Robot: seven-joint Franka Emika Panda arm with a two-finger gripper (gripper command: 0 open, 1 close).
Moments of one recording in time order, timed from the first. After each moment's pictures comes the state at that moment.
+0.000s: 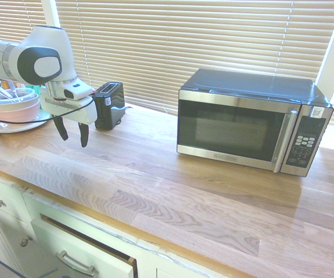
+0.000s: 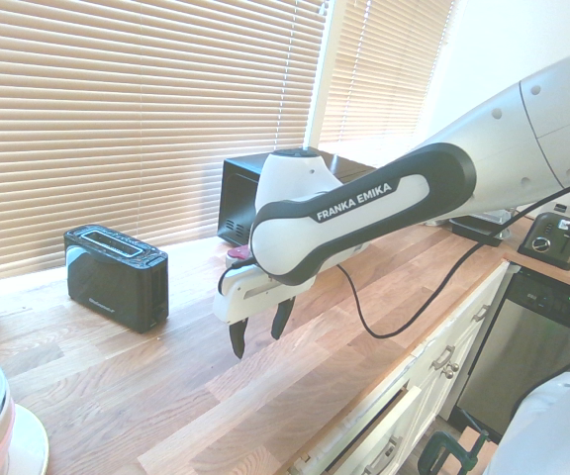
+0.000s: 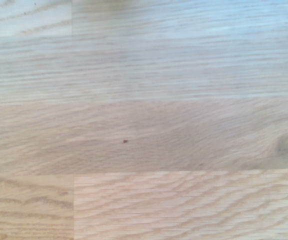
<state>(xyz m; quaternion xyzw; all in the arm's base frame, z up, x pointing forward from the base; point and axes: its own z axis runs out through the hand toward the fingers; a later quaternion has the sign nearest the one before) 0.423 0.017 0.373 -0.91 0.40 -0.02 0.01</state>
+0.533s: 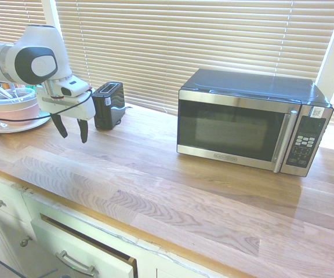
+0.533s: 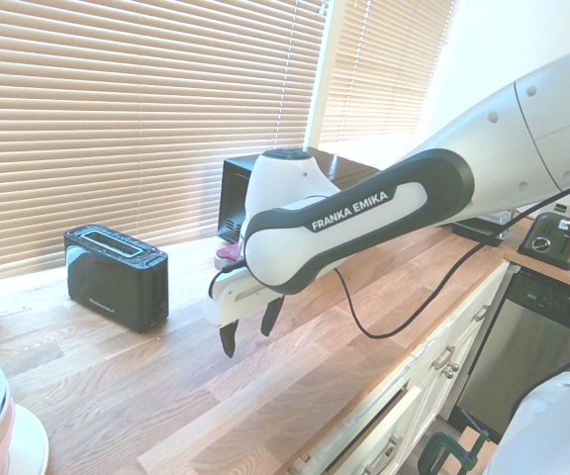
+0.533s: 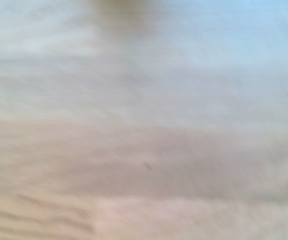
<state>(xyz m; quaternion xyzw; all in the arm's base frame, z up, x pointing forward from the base) 0.432 0.053 0.386 -0.93 0.35 -0.09 0.01</state>
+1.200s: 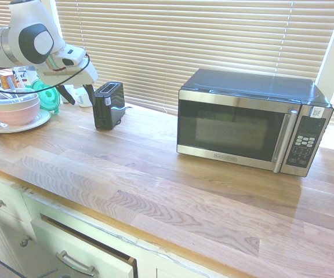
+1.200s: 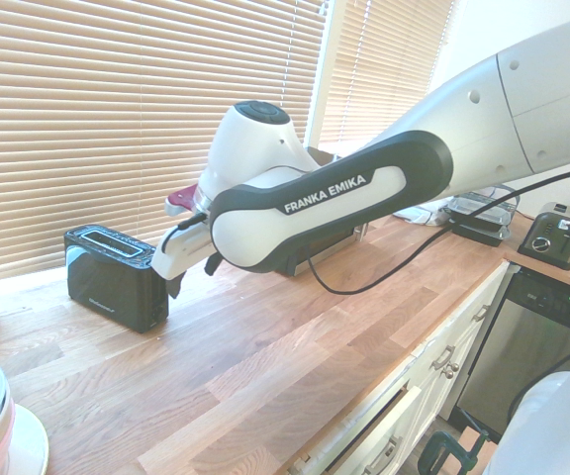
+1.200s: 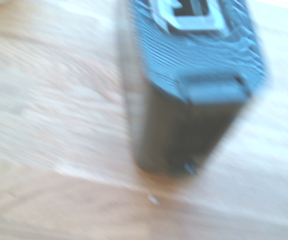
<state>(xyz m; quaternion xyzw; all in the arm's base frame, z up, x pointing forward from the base) 0.492 0.096 0.451 -0.94 0.28 -0.22 0.04</state>
